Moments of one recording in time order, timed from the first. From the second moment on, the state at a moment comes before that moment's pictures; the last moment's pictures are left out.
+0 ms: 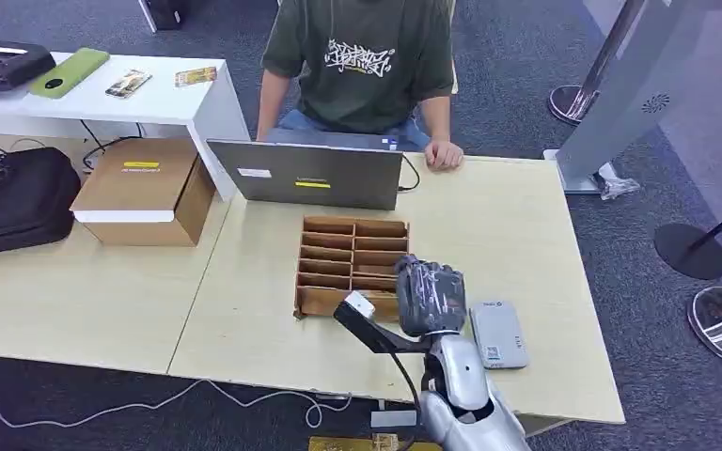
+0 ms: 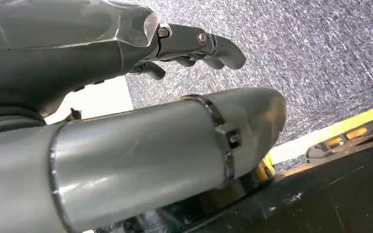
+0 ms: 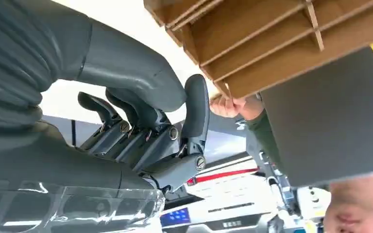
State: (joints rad) left arm -0.19 -0.13 -1.54 -0.15 0.93 0.21 0.23; right arm -0.17 0.07 0.46 -1.29 1.34 -0.33 0.26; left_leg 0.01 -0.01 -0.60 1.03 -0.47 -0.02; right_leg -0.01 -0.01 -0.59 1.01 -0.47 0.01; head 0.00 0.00
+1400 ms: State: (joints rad) left arm -0.18 -0.14 -1.54 -0.15 0.91 0.22 0.23; right arm 0.00 0.16 0.43 -1.42 1.42 -0.21 0.34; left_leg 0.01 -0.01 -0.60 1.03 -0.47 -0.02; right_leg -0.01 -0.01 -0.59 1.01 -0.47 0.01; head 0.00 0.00
